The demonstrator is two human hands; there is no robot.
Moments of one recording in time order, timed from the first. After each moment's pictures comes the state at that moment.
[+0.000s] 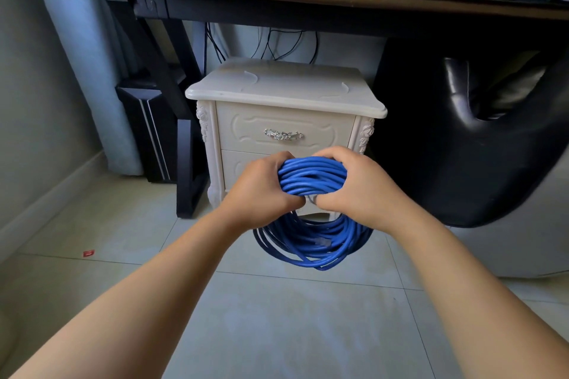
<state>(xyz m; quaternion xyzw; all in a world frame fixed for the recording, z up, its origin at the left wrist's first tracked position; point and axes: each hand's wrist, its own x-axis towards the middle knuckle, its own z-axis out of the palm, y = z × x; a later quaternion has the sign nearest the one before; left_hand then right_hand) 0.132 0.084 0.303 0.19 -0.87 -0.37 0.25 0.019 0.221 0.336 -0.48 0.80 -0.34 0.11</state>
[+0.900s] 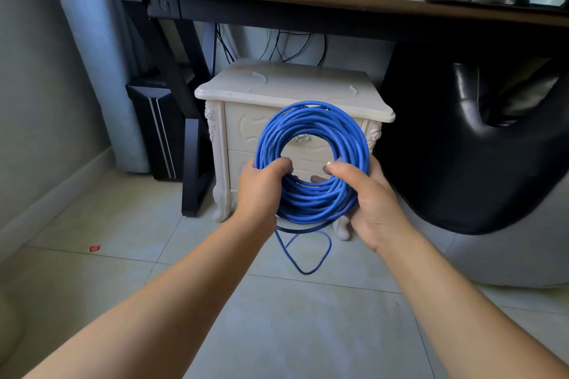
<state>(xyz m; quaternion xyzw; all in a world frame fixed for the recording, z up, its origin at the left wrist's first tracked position) 0.118 0.095 0.296 0.33 -0.49 -0.72 0.37 0.023 0.206 0.303 -0.23 0.52 -0.76 0.31</state>
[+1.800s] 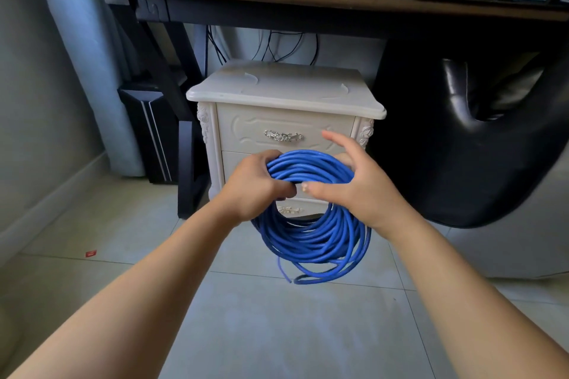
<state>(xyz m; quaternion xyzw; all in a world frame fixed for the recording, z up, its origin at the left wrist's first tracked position) 0.131 0.078 0.308 0.22 -0.81 -0.49 0.24 0.010 0.225 0.322 -0.44 0.71 -0.52 0.19</state>
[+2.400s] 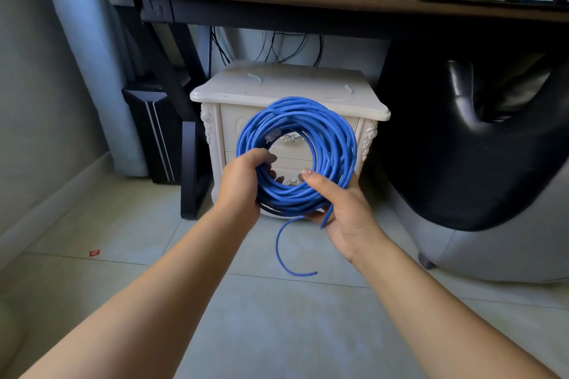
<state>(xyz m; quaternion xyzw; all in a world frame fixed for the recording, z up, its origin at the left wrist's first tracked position) 0.121 0.077 0.304 0.34 -0.41 -0.77 0.36 0.035 0.196 0.287 -0.23 0.52 -0.75 0.35</state>
